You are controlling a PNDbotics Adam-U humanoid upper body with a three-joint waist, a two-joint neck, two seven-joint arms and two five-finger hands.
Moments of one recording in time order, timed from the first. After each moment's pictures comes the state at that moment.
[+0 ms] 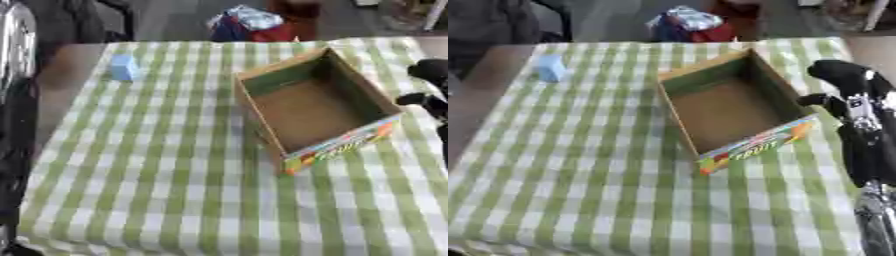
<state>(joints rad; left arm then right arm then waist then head) -0.73 0.53 0.20 -1.77 0.16 -0.07 0.42 -0.22 -0.22 0.15 -1.94 -0.23 -0.11 0.02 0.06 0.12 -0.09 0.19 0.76</state>
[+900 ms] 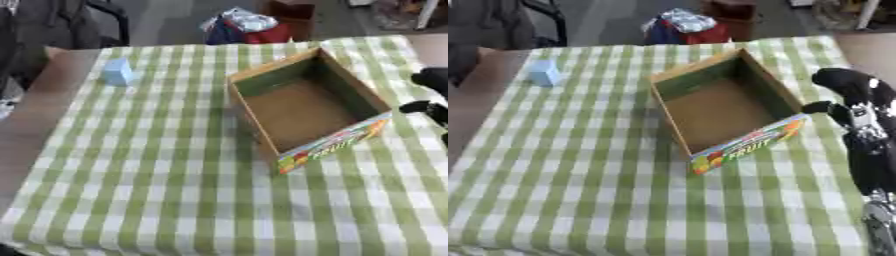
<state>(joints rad) -1.06 0.72 0.11 -0.56 -0.08 0.05 0.47 -0.21 -0.24 0.16 -1.94 -0.23 -0.11 0.03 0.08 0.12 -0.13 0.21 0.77</state>
